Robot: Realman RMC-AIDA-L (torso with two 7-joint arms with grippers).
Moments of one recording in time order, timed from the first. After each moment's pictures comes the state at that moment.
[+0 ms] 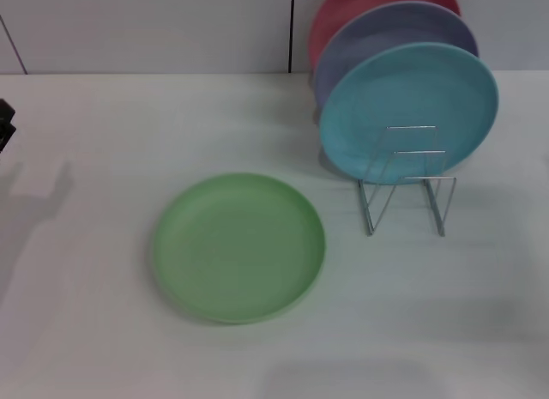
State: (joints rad) left arm -0.26 -1.98 -1.30 -0.33 2.89 1.18 -0.62; right arm 0.44 2.08 0.12 0.03 -1.30 -1.62 0.46
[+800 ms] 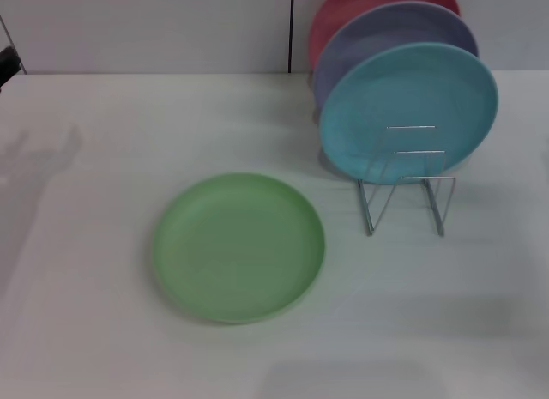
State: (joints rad) left arm -0.16 -1.84 -1.36 -1.17 2.89 0.13 -0.63; right arm 0.46 2.08 0.12 0.02 -1.30 -1.61 0.39
